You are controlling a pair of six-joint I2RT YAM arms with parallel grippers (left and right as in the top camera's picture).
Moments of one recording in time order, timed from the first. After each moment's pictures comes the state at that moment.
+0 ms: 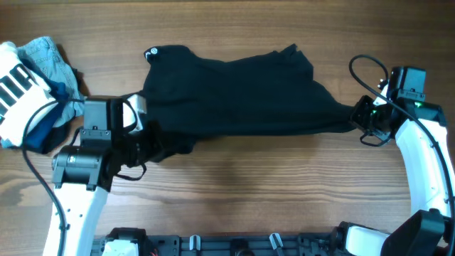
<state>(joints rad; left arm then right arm) -0.08 1.05 0.98 -1.00 0.44 -0.55 -0.24 1.43 1.03 -0.84 -0.10 0.35</state>
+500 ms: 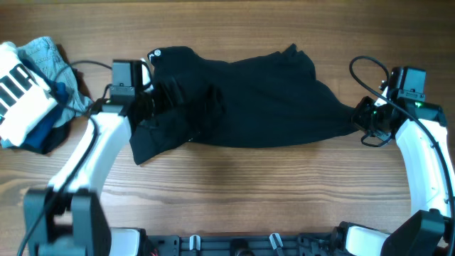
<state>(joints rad) -0.08 1.57 0.99 -0.45 0.29 -0.54 -0.24 1.43 1.03 -0.85 -0.07 0.35</state>
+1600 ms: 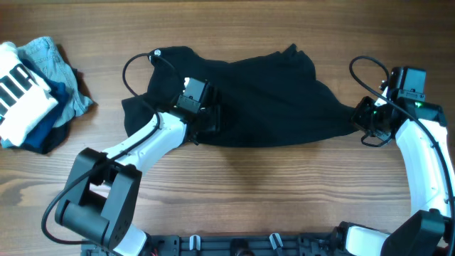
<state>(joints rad) -0.46 1.73 0.98 -0.39 -0.07 -0.42 -0.24 1.43 1.03 -0.84 -0.07 0.35</state>
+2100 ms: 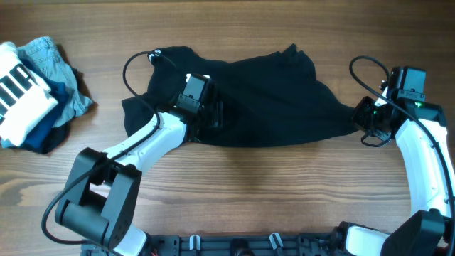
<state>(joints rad) -0.46 1.73 0.98 -0.32 -0.03 -0.42 -0.24 1.43 1.03 -0.84 -0.07 0.35</state>
